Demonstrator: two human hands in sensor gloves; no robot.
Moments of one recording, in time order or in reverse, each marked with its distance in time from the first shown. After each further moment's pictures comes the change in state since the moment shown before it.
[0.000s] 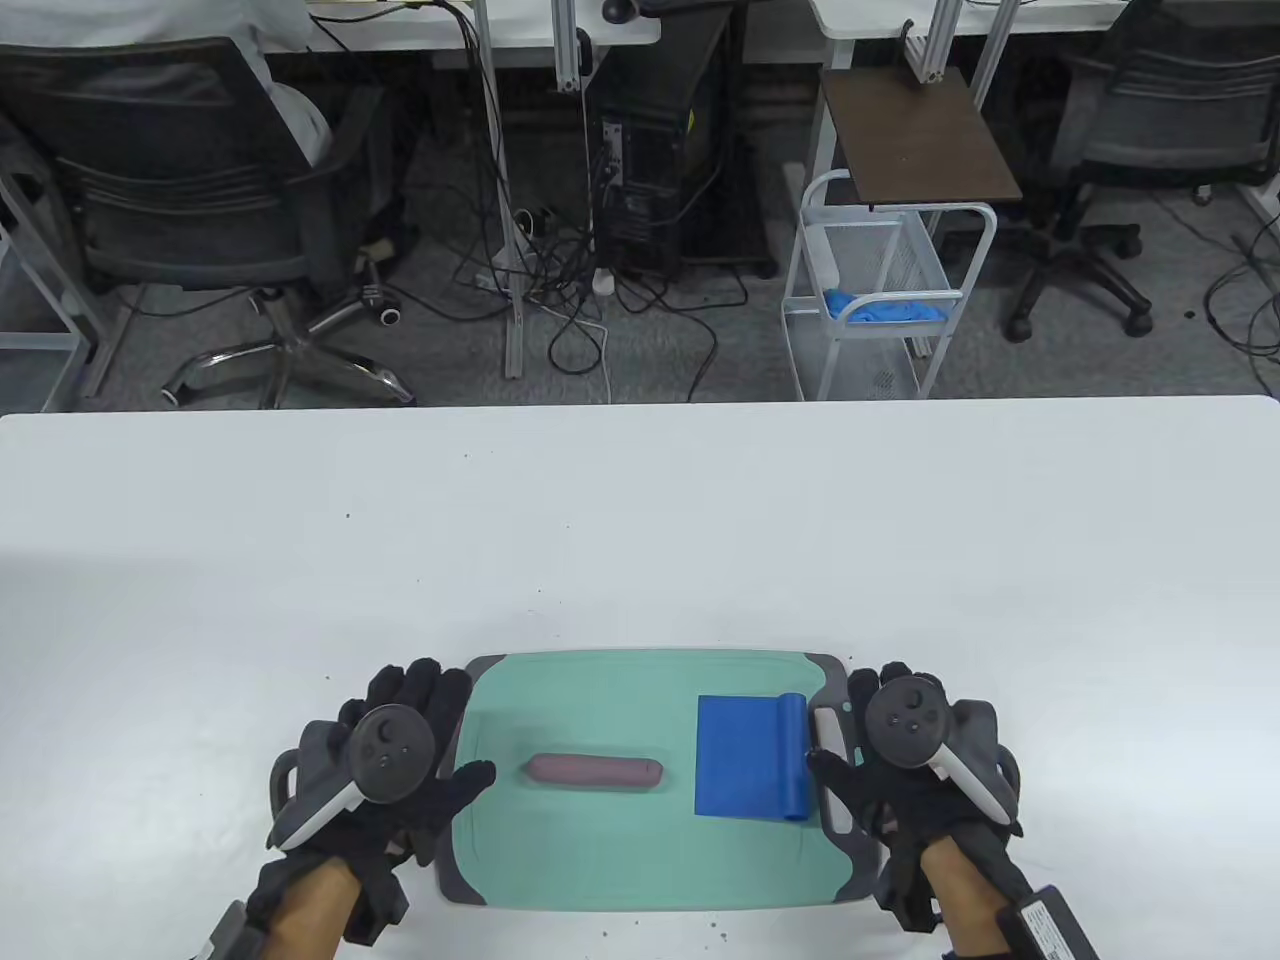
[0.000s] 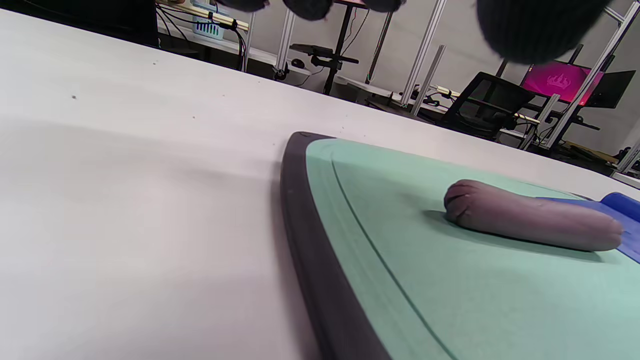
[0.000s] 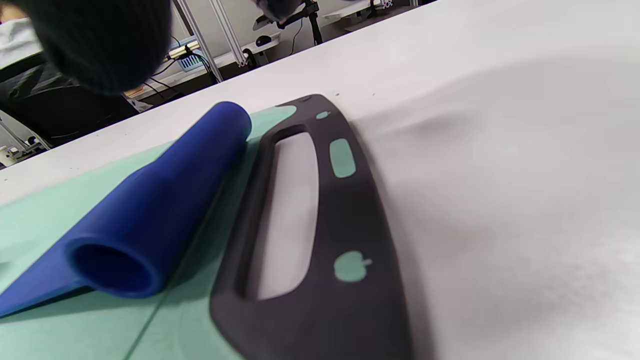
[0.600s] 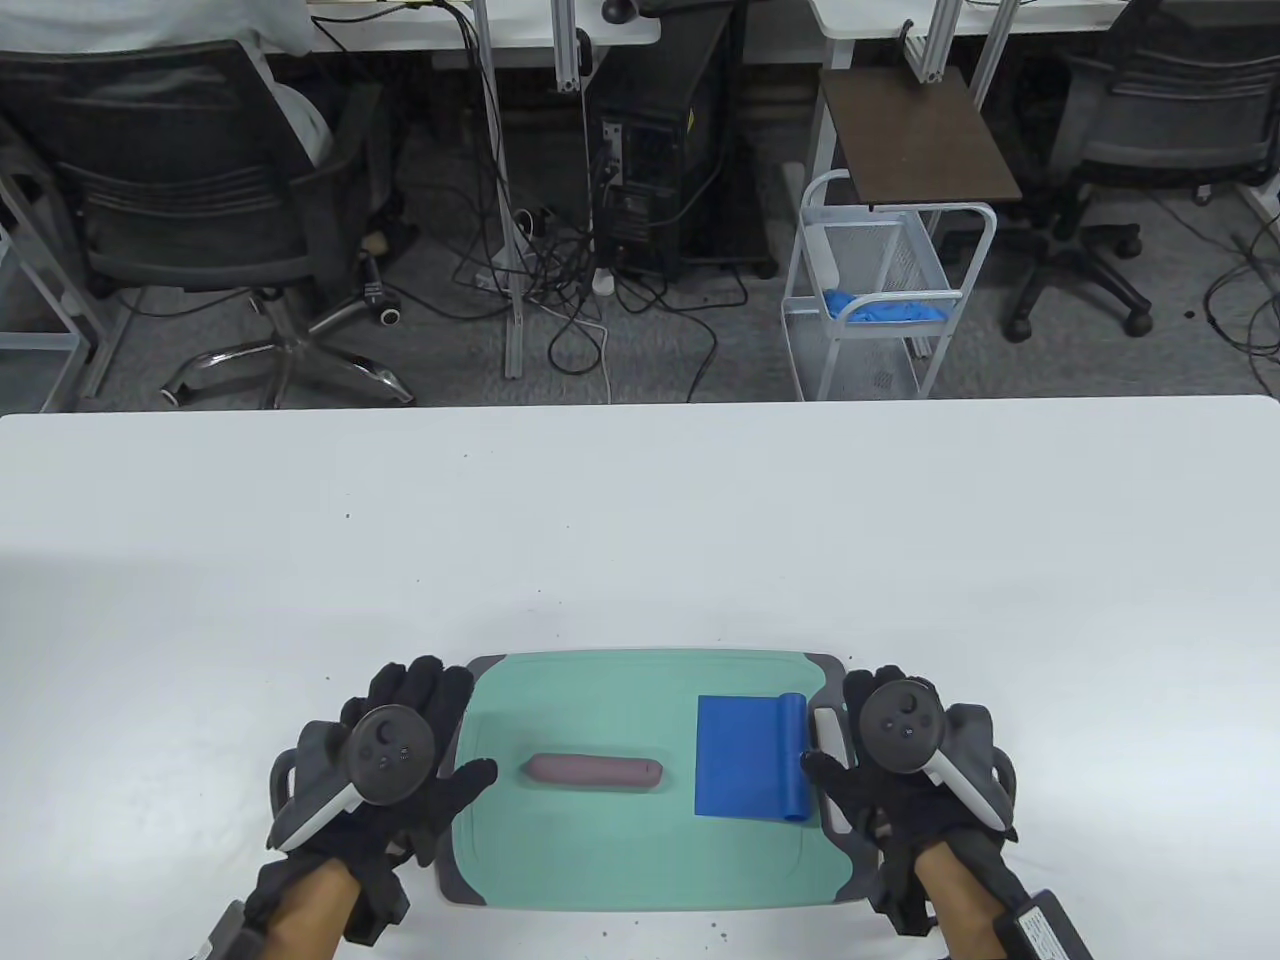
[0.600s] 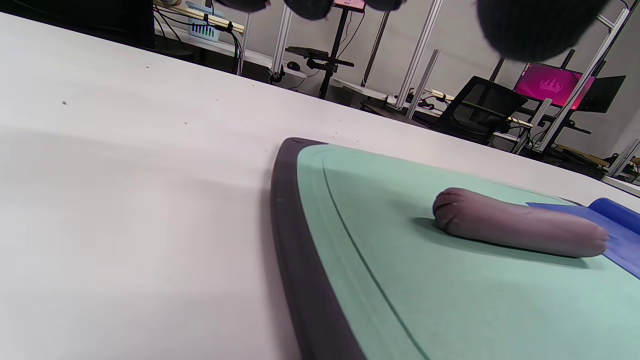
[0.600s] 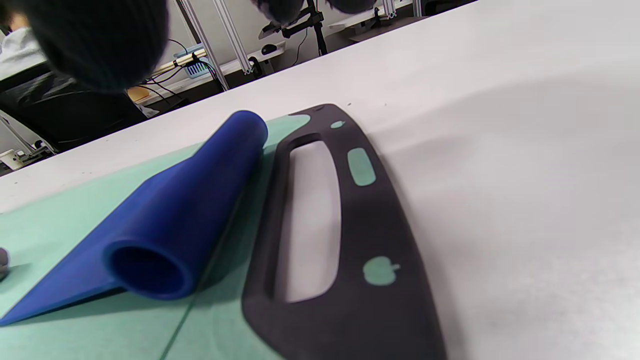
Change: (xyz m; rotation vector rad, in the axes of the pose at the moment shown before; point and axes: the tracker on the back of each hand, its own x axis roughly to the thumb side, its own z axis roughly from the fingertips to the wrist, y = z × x) left_hand 0.002 0.002 0.001 0.000 -0.015 0.008; right_hand 0.009 0.001 0.005 -0.022 -0.004 0.011
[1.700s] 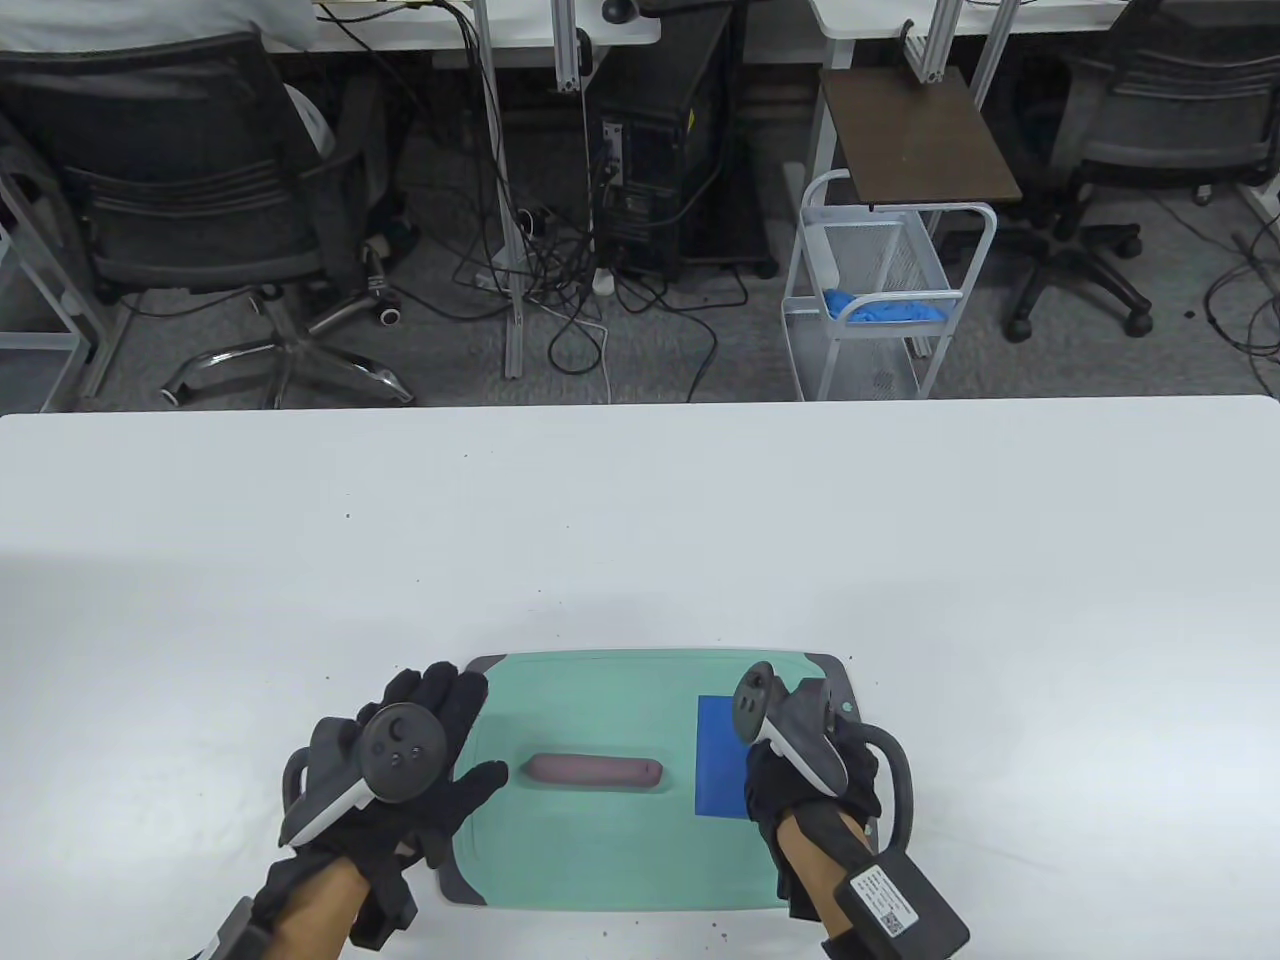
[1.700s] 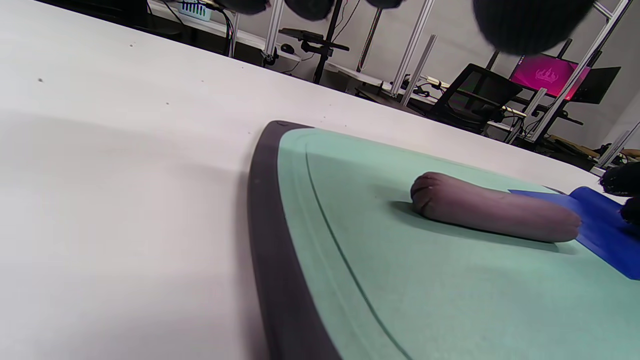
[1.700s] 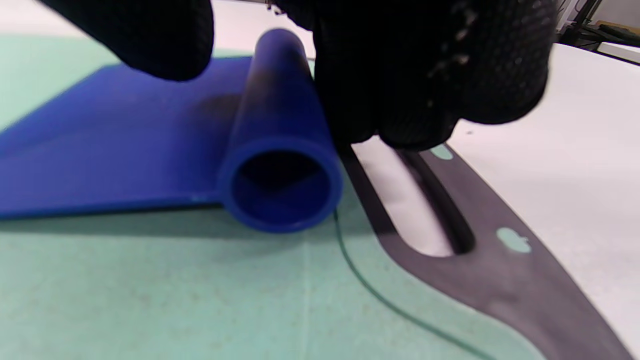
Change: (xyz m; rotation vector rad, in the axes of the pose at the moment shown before) left_hand 0.009 -0.002 -0.002 -0.045 -0.015 0.016; right_hand 0.083 0.036 -0.025 0.081 0.308 0.375
